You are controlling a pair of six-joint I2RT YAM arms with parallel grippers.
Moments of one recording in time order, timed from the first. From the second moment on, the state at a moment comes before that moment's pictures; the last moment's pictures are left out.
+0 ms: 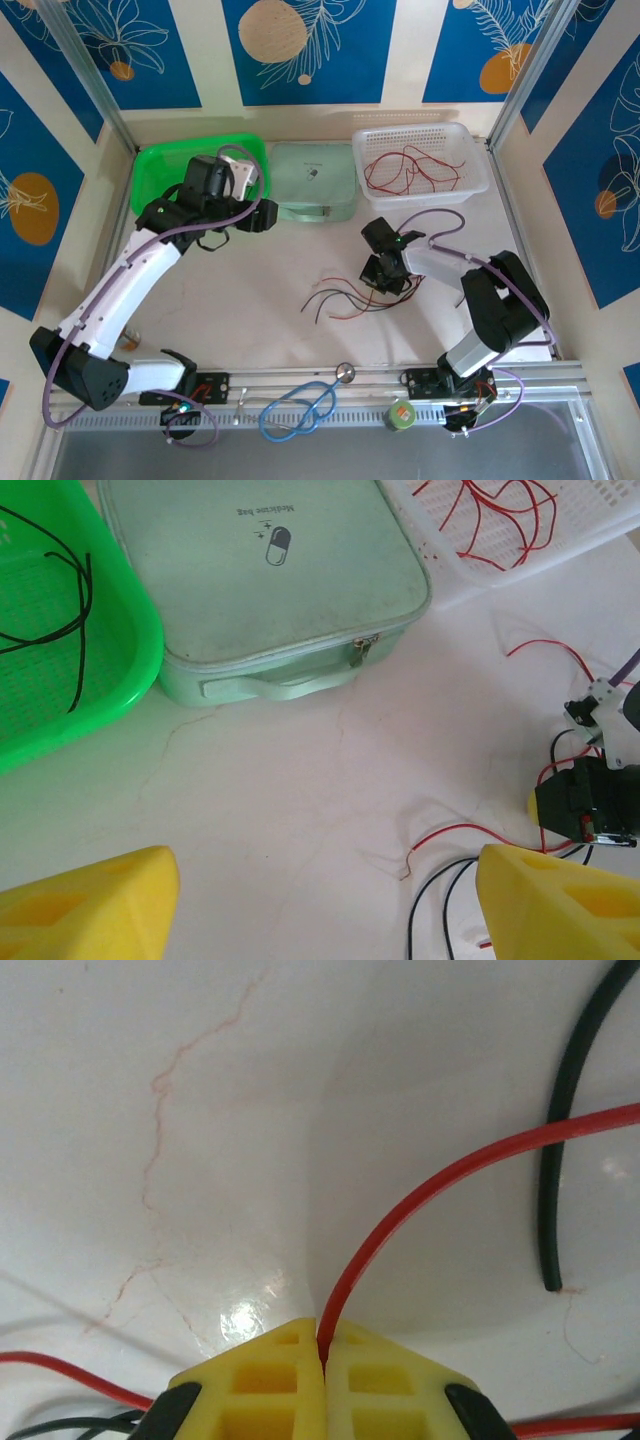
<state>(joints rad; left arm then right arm) -0.48 1.27 1.35 -0.81 0.13 -0.18 0.54 1.56 0.85 -0.67 -0.05 1.01</state>
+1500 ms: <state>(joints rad) -0.71 1.27 1.31 -0.83 0.07 -0.23 0.18 1.43 1.85 -0.99 -0.15 0.53</state>
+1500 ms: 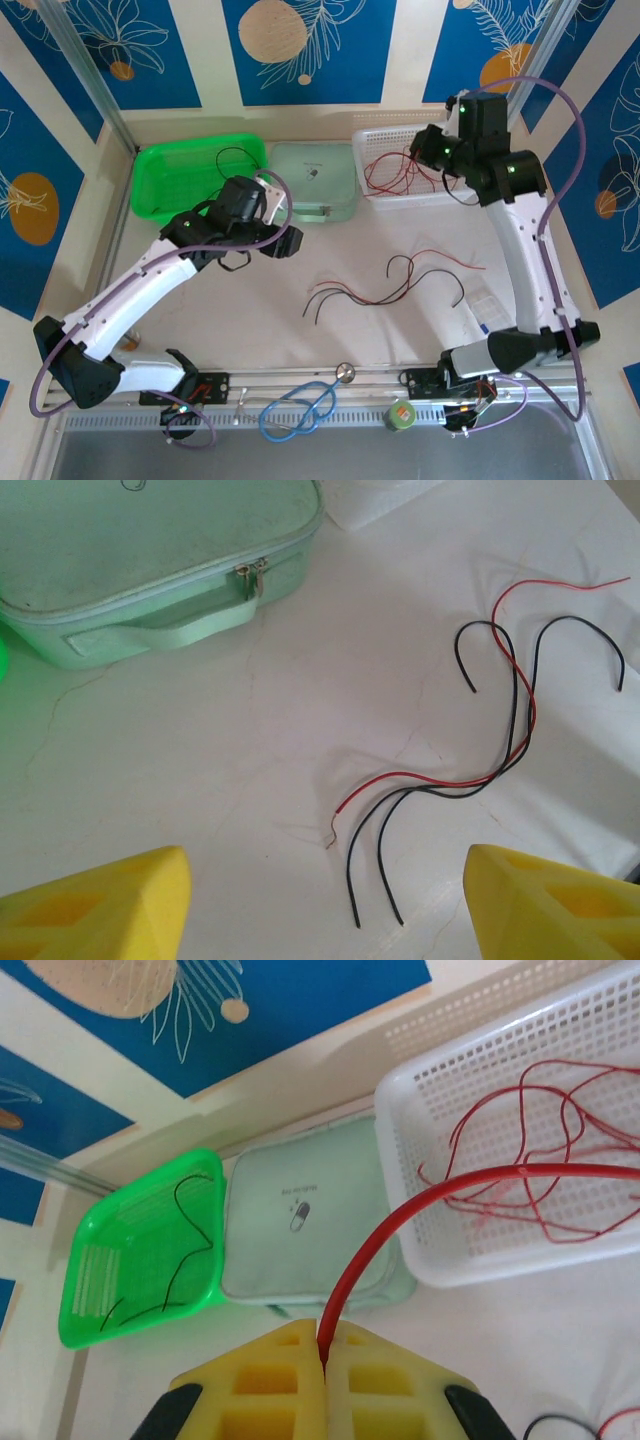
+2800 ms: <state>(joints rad) -0.83 1.12 1.23 -0.87 0.06 -0.29 -0.01 2.29 2.20 -0.94 -0.11 0.46</state>
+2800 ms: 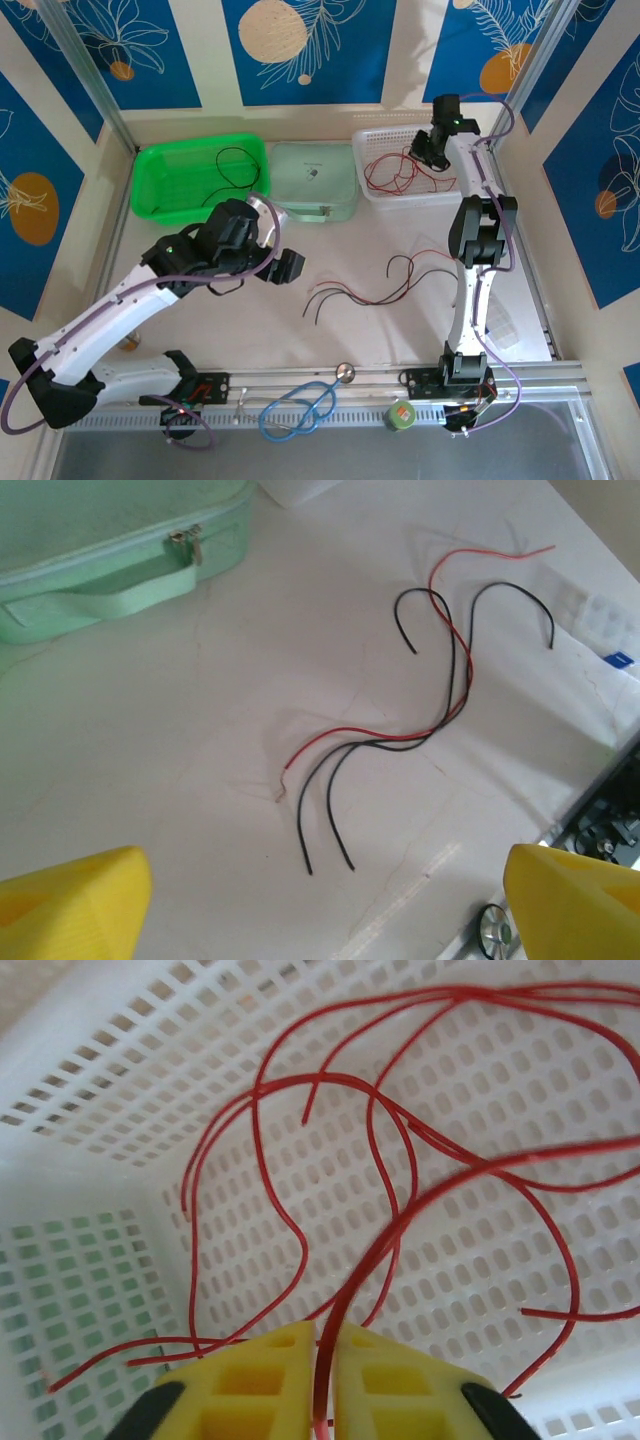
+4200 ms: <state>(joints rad) -0.91 1.93 1.38 -0.76 0.08 0.01 0.26 1.22 0.93 -0.78 -0.07 0.58</state>
